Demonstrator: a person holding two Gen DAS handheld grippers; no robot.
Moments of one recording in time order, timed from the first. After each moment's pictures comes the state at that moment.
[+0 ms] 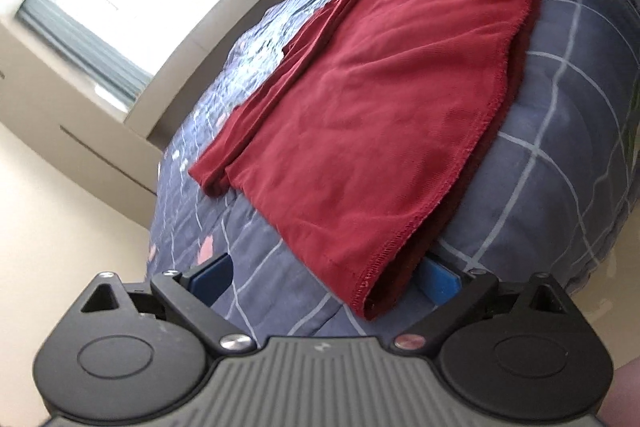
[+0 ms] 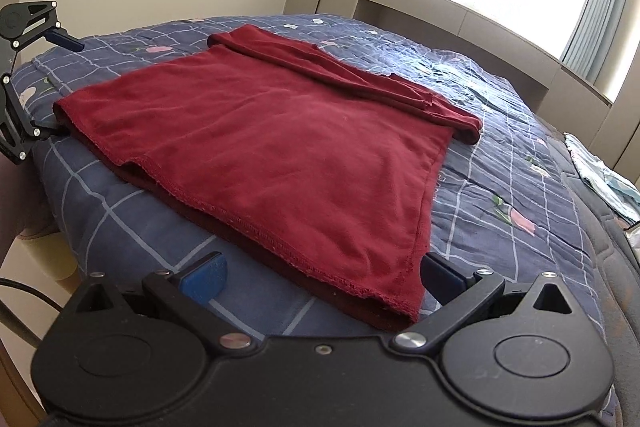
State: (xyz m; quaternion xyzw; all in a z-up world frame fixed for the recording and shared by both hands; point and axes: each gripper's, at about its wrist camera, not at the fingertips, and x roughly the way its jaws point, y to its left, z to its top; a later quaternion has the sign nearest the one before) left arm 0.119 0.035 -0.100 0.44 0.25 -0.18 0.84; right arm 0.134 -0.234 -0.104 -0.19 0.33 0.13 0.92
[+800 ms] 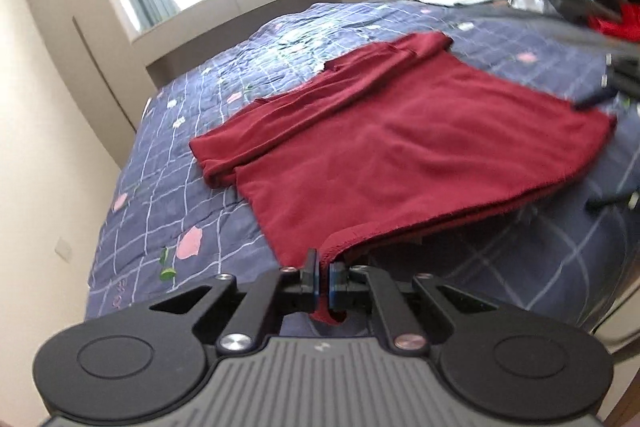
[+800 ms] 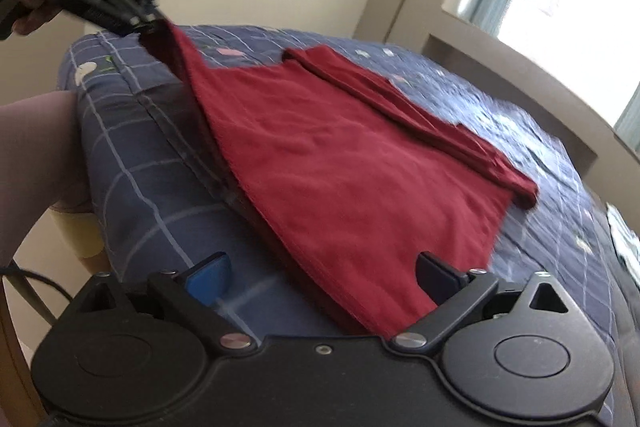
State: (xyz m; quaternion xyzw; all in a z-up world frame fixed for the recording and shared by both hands) left arm 0.175 0.053 -0.023 0.23 0.33 -0.19 0.90; right arm 0.141 -0.195 -0.107 -0.25 0.28 0.23 0.90
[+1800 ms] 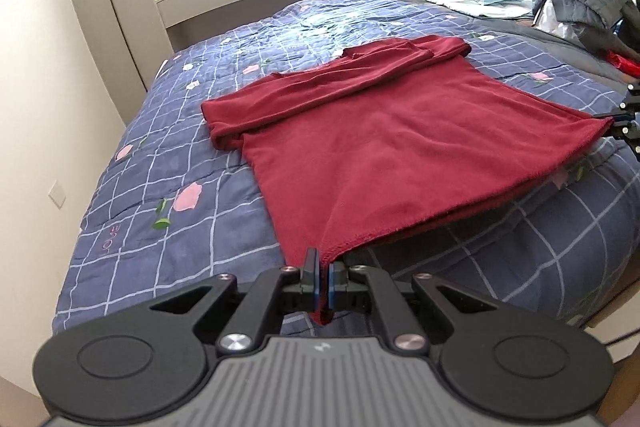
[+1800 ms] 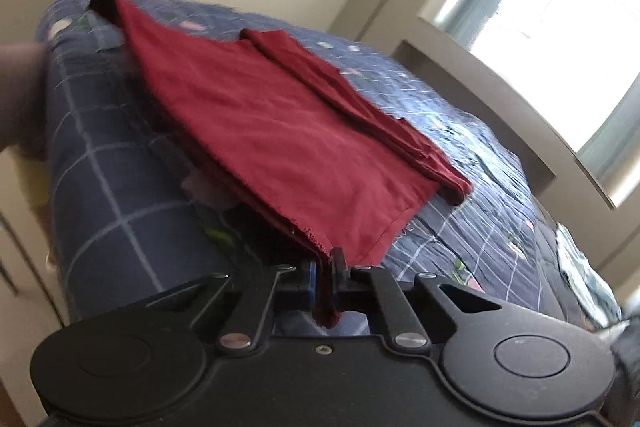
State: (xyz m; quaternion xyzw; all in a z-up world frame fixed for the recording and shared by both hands) left arm 0.152 0.061 -0.026 0.16 0.36 -0.16 0.90; right arm 0.136 -0.270 -0.092 -0.34 0.27 0.19 0.88
